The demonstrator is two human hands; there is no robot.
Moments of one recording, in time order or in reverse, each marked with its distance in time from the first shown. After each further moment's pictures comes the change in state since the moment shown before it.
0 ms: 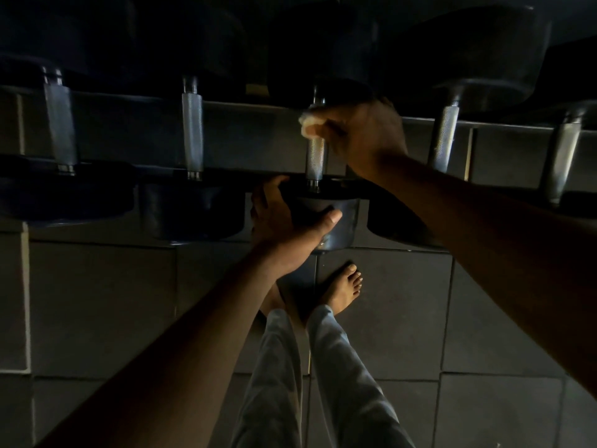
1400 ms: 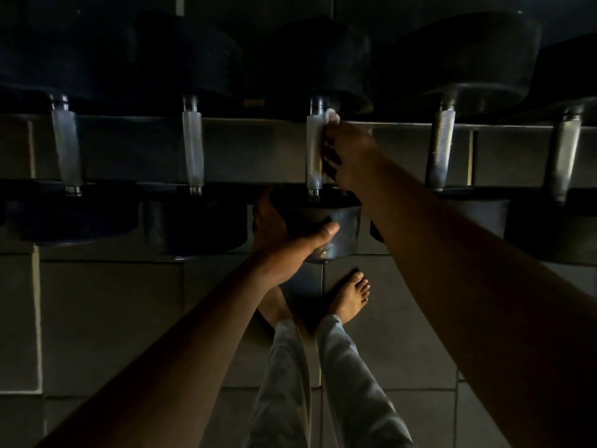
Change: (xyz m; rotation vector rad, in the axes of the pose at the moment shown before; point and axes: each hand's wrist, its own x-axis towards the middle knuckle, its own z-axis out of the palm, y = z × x) left_hand 0.005 -0.007 -0.007 -0.168 -0.138 0.000; right_hand 0.008 -0.039 0.009 1.437 0.028 1.152
